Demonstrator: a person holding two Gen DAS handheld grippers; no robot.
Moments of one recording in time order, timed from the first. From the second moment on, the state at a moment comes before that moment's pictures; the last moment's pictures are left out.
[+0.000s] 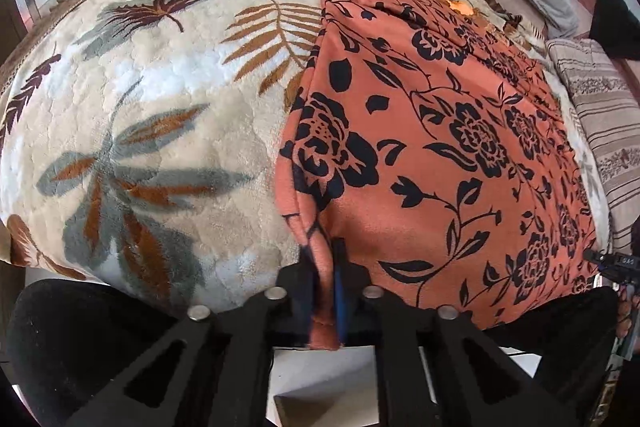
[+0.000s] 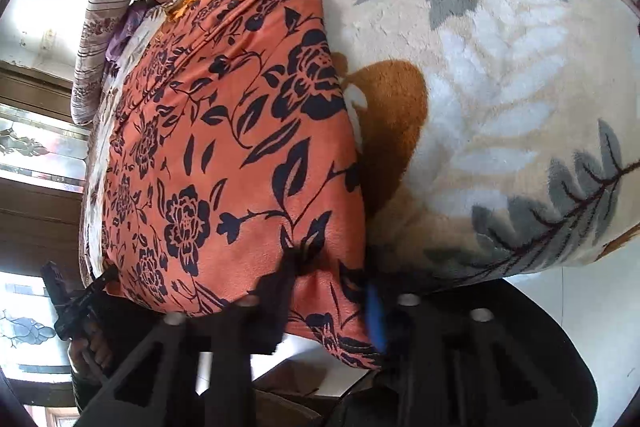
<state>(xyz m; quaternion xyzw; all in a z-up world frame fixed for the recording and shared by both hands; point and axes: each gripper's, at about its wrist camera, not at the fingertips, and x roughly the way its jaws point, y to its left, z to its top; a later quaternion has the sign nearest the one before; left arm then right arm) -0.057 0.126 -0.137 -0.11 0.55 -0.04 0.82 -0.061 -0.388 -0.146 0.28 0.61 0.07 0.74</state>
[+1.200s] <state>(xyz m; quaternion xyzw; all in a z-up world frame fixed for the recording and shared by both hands) 0.033 0.129 -0.030 -0.18 0.43 -0.16 0.87 0.015 -0.410 -0.103 0.46 0.47 0.20 0.73</state>
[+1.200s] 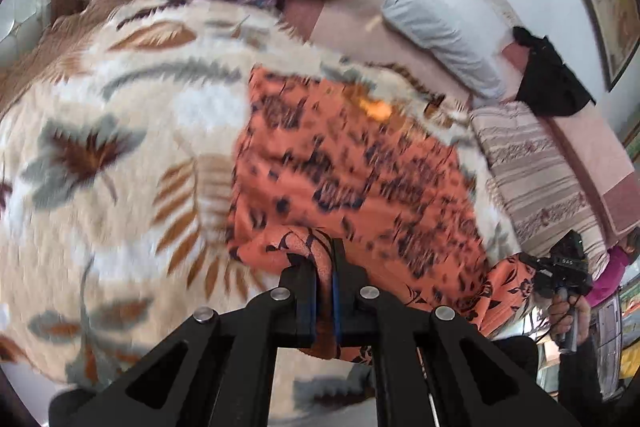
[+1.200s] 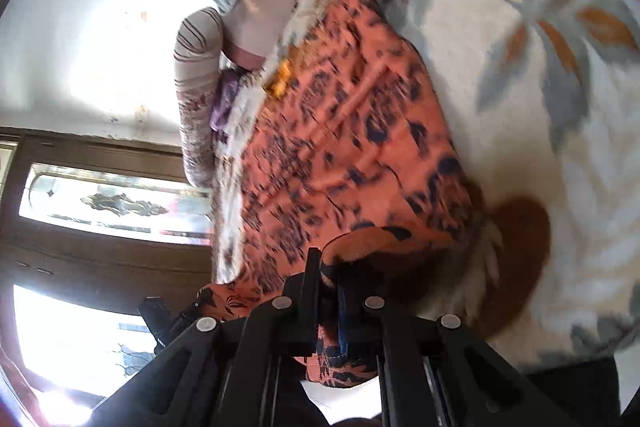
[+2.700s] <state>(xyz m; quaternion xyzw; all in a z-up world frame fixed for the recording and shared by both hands) 0.055 0.102 -0.055 -0.14 0.45 -0.07 0.88 0.039 -0.368 -0.073 0.45 0.38 0.03 0.81</state>
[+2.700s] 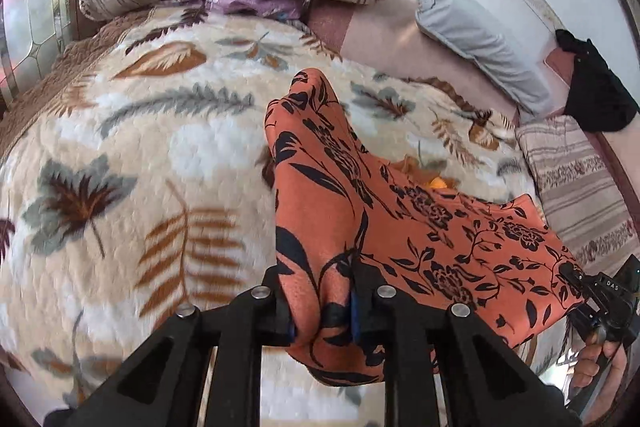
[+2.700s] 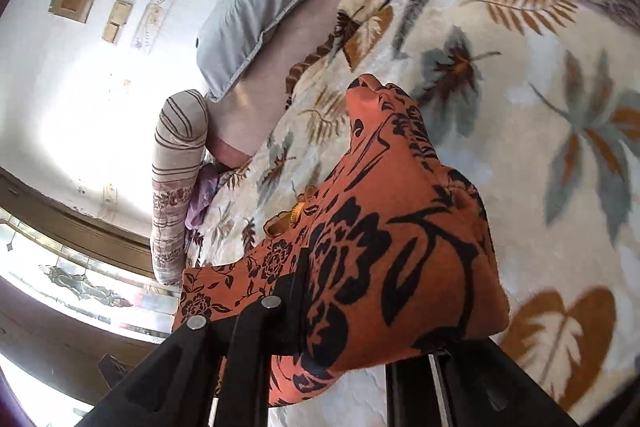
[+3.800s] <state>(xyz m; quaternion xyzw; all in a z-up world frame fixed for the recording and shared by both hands) 0.201 0.108 -0.116 -0.03 0.47 0.02 0.88 0.151 -0.466 -0.159 0.52 0.38 0.05 0.77</state>
